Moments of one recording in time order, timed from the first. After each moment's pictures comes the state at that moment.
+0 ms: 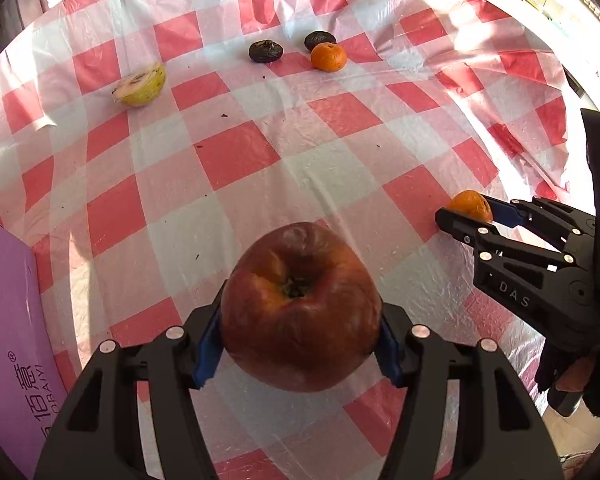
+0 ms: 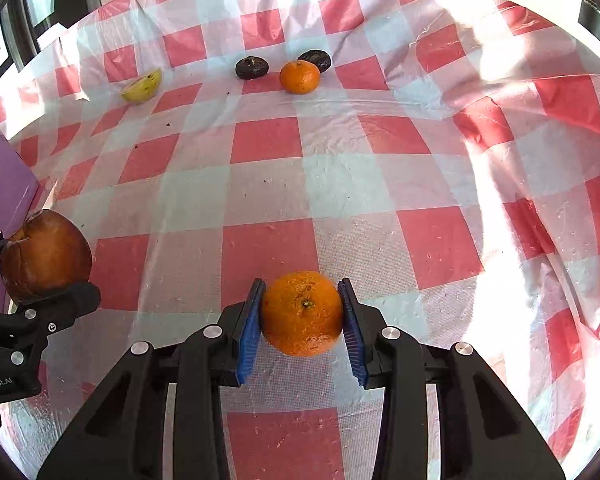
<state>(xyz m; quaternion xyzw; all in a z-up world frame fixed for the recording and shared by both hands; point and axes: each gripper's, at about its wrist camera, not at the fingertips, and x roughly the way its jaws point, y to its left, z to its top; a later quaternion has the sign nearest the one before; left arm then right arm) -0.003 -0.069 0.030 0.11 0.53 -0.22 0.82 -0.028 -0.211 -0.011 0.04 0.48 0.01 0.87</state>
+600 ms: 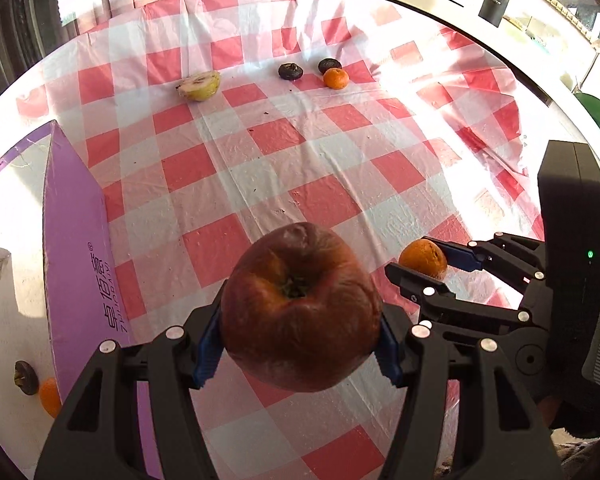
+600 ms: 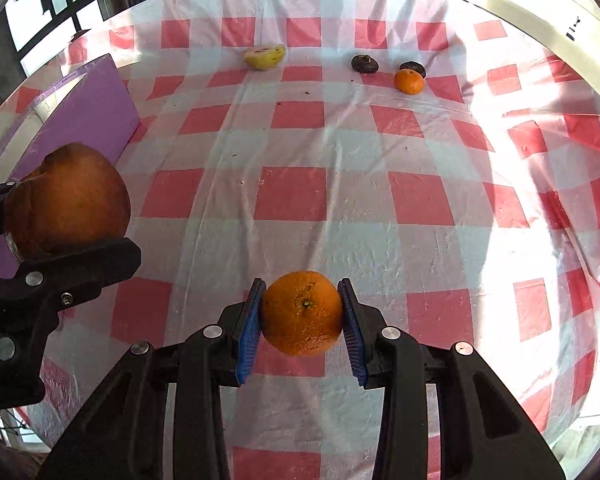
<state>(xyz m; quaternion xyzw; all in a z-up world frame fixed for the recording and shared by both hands) -0.084 0.006 0.088 0.09 0.50 -0.22 0.83 -0.101 -0.109 0.027 0.02 0.49 0.07 0.87</state>
